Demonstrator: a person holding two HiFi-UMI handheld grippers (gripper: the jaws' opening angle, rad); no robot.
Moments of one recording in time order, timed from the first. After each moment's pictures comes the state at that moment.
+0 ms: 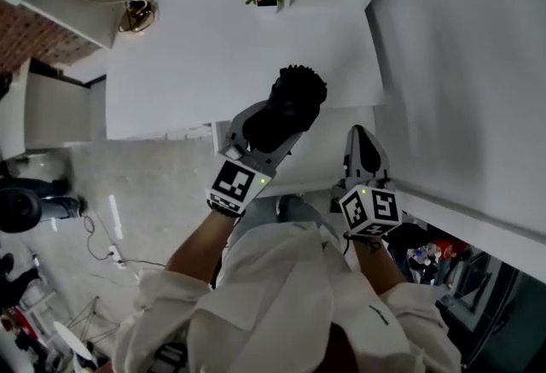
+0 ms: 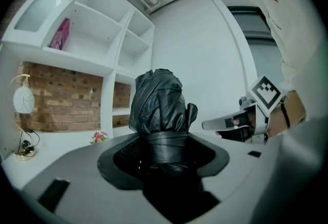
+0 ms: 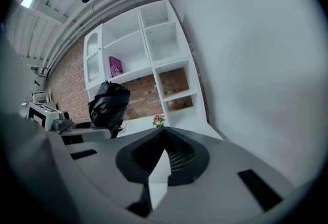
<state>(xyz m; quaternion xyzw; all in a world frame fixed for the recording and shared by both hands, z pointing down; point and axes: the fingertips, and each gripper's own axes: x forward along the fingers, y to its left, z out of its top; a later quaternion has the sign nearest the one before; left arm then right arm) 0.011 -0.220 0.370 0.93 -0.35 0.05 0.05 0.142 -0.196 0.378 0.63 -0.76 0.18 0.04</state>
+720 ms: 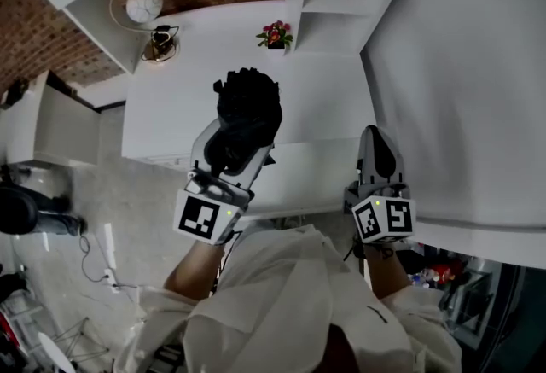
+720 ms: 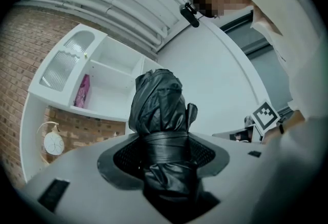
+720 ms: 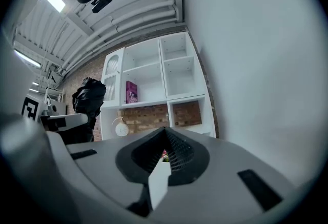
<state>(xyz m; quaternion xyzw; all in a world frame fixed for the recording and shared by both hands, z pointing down) -0.084 -0.177 0.218 0.89 -0.45 -0.09 -0.03 0.122 -0.186 0.243 0.60 -0.80 0.03 -0.03</state>
